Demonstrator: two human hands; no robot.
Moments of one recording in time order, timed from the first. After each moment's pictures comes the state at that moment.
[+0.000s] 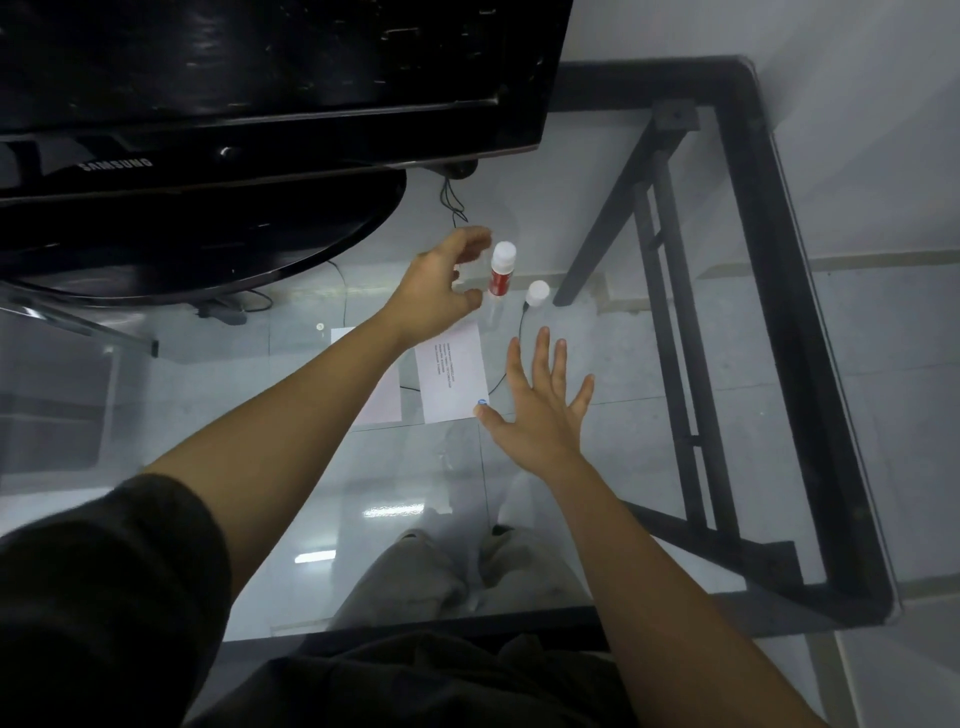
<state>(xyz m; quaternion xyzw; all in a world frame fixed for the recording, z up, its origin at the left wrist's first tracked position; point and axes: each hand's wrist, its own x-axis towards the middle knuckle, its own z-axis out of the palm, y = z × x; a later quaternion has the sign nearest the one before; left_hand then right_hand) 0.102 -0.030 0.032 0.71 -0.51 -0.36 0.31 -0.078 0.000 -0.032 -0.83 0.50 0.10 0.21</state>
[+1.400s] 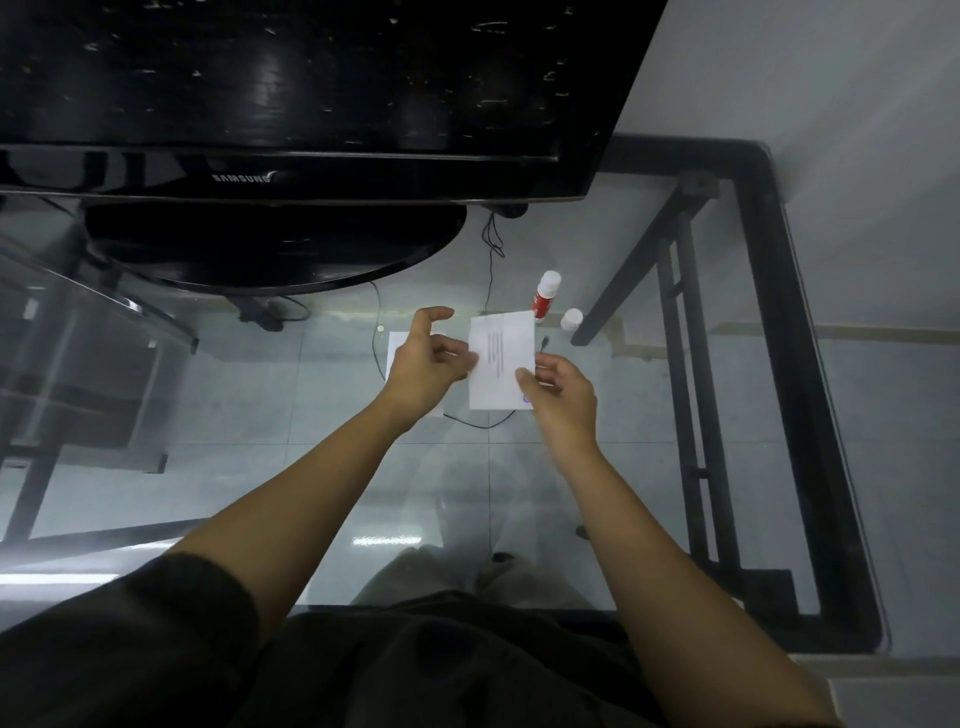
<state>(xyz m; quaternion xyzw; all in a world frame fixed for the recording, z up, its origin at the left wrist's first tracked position) 0.099 0.067 0.043 0.74 -0.26 -0.43 0.45 -0.052 0.005 0.028 -0.58 0.58 -0.22 0.53</state>
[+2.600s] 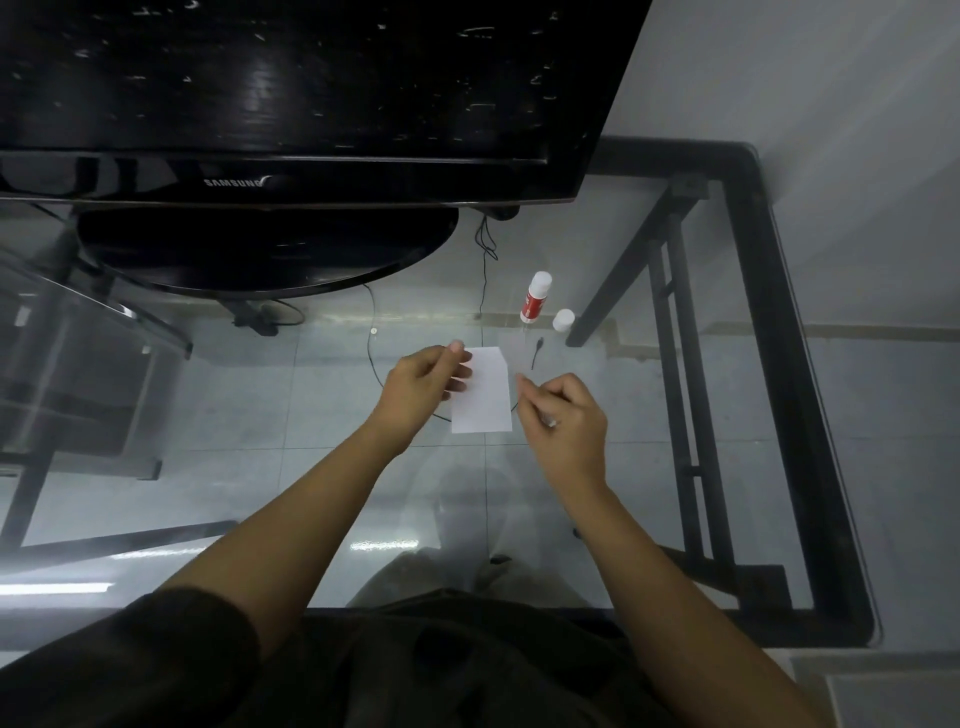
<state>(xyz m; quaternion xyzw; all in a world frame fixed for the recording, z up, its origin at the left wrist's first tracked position) 0.087 0.085 0.038 0.75 -0.27 -0.42 0.43 -0.081 0.027 0.031 -0.77 0.42 -0.33 0.34</state>
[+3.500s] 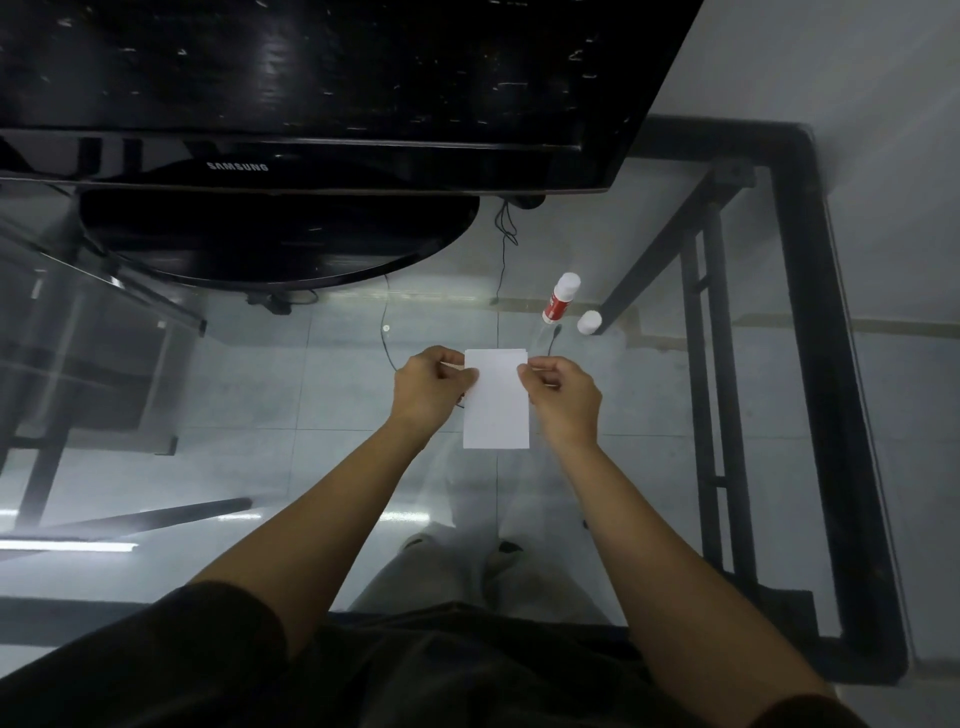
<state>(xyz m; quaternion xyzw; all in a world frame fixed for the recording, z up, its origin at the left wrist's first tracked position) 0.096 0.068 0.015 0.81 -0.16 -0.39 0.39 -0.034 -0.009 0.008 -0.61 0.61 -0.17 0.48</state>
